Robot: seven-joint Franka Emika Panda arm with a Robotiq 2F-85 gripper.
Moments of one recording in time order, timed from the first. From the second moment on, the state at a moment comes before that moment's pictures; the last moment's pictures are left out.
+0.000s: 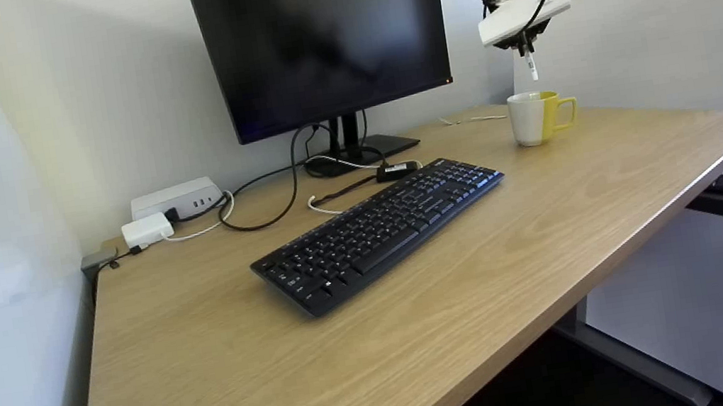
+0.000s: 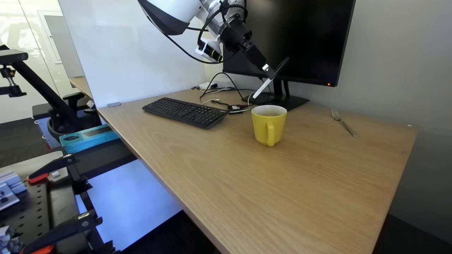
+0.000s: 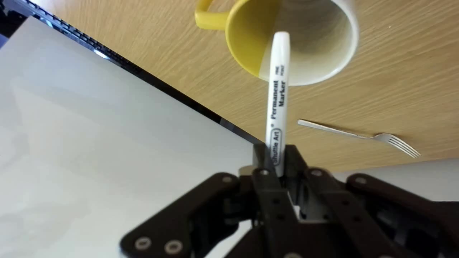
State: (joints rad) arm 0.05 0.42 -0.18 -1.93 -1.11 2.42 1.58
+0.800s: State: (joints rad) arm 0.05 0.51 -0.17 -1.91 -1.39 2.42 1.88
